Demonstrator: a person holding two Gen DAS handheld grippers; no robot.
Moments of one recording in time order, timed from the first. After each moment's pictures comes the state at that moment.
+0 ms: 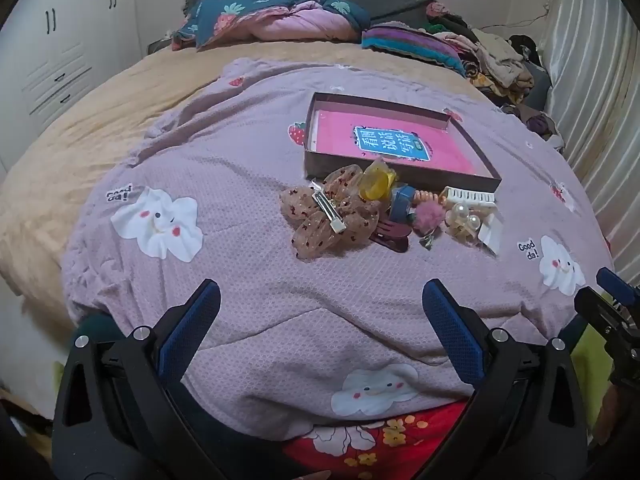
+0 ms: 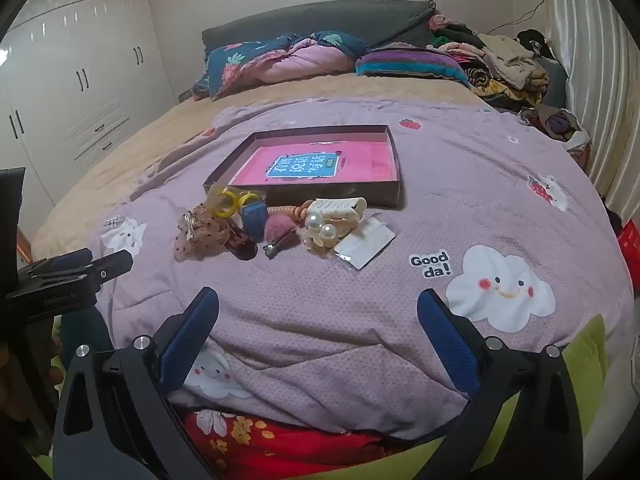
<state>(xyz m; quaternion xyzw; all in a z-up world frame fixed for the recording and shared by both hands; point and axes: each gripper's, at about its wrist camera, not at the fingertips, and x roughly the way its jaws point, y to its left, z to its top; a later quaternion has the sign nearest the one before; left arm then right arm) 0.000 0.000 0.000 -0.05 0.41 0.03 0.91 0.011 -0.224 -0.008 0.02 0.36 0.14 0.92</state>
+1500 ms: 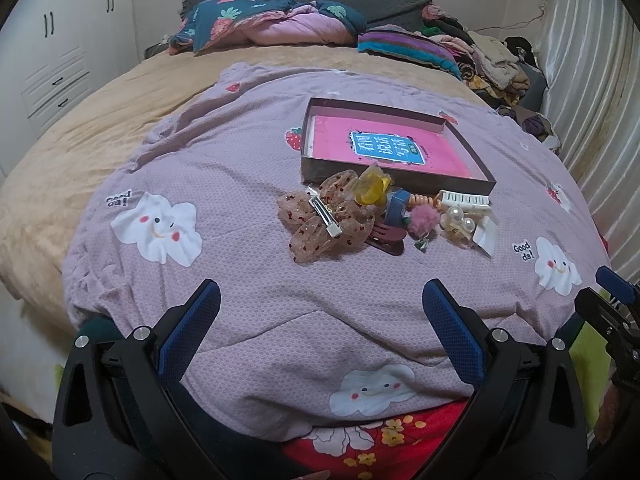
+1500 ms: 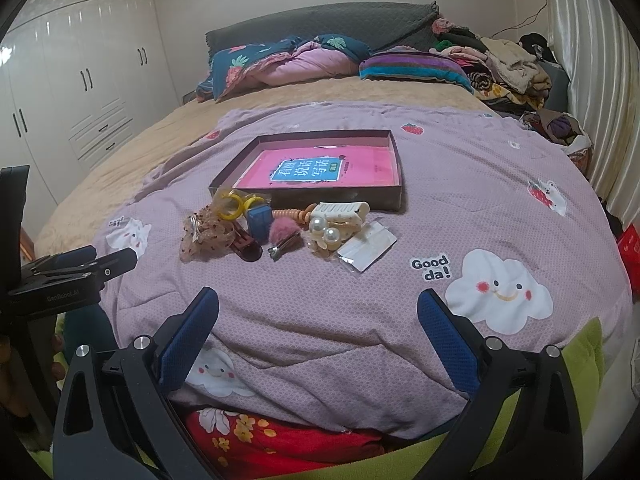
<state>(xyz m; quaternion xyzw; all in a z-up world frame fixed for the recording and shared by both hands) -0.001 -0.001 0.005 -0.05 0.41 0.02 0.91 0.006 -0.223 -0.001 0.01 0.36 0.14 0.92</state>
